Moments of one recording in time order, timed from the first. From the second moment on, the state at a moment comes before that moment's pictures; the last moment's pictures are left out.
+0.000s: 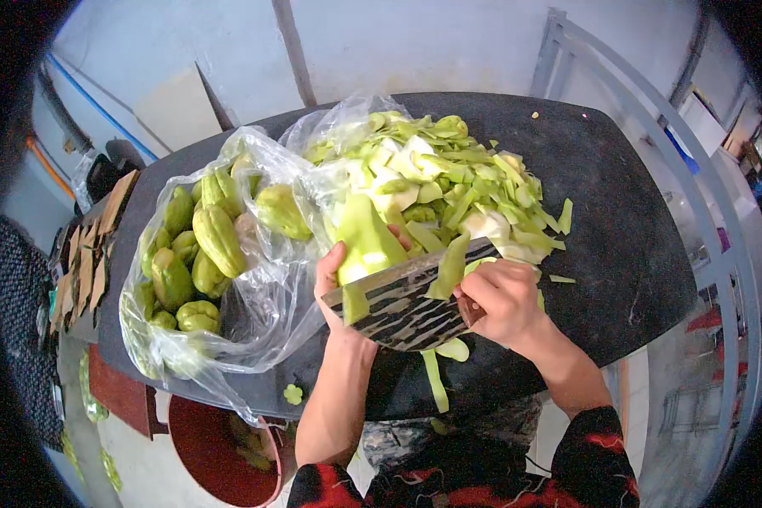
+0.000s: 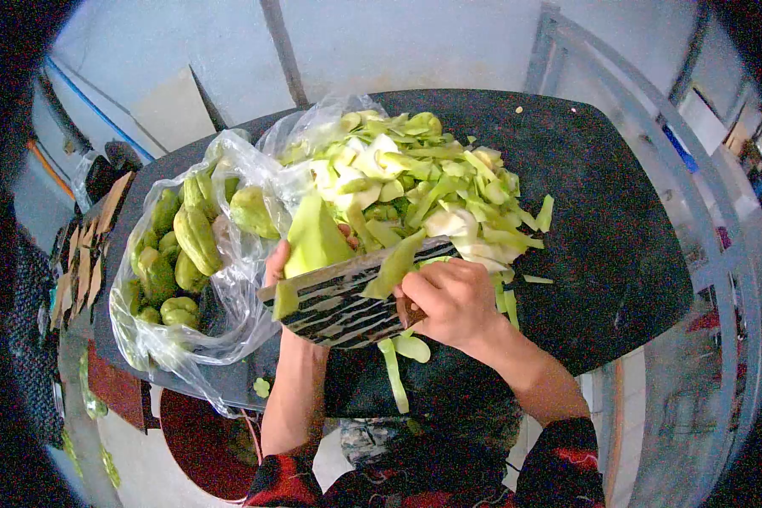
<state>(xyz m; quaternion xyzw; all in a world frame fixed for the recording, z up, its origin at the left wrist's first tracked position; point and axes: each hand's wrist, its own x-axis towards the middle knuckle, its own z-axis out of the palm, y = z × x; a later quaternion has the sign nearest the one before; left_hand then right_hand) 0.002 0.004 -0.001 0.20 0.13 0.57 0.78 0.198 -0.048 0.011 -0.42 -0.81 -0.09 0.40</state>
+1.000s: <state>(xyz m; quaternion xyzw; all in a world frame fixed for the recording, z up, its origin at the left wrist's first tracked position) -0.005 0.013 -0.014 0.17 0.08 0.59 0.79 0.201 -0.042 -0.001 -0.40 -0.81 -0.10 0.42</state>
